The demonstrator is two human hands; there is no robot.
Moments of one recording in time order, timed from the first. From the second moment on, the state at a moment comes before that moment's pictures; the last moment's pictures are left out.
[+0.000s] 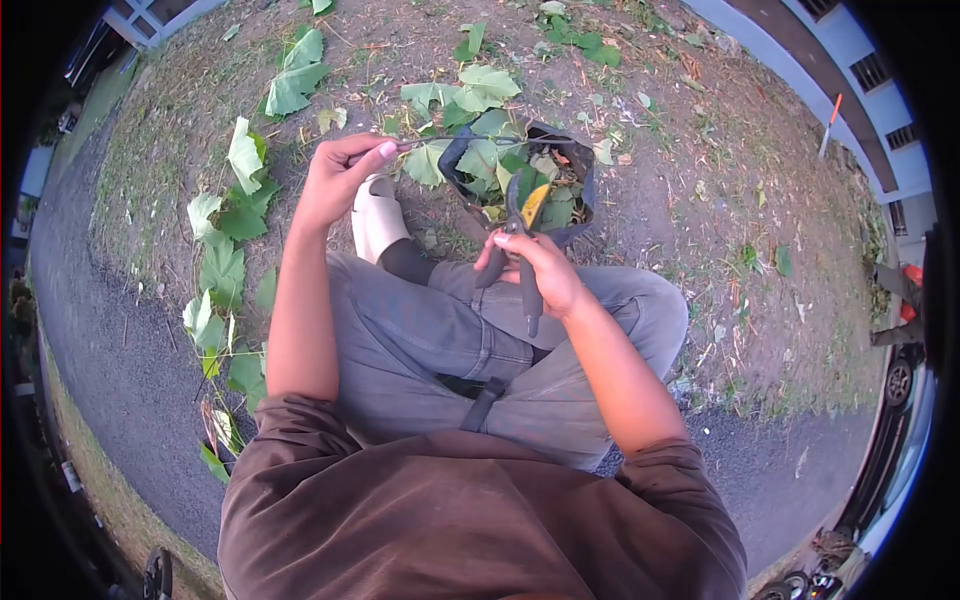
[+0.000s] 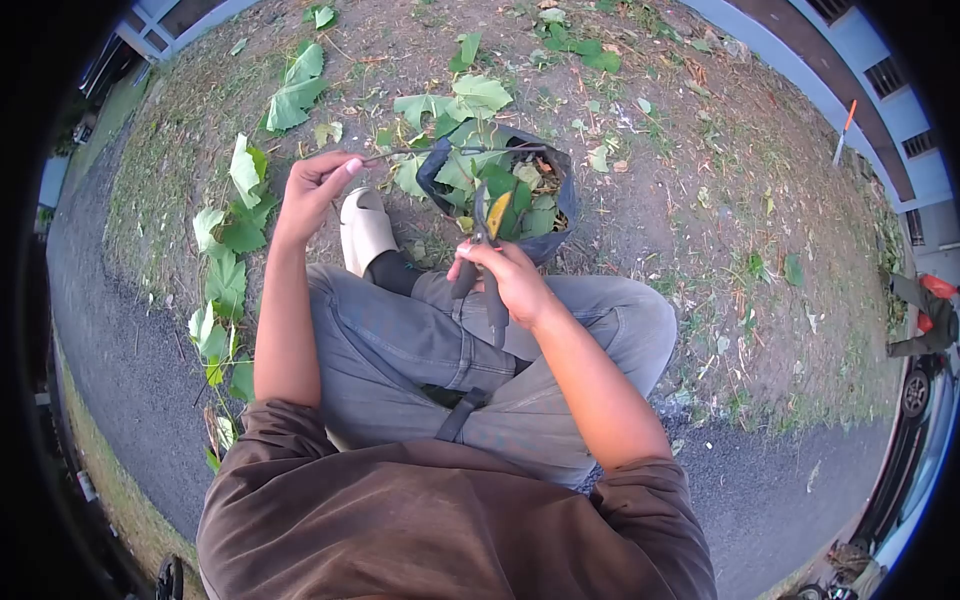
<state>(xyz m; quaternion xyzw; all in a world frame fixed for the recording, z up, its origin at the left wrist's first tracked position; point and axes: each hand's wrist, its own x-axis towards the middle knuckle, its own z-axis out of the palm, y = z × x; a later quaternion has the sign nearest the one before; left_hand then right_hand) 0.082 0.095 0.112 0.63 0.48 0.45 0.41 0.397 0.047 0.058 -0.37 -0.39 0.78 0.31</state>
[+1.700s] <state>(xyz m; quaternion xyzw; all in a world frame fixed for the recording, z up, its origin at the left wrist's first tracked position) 0.083 0.098 0.099 0.65 0.43 0.42 0.46 0.386 0.049 0.056 -0.23 -0.28 0.88 0.31</state>
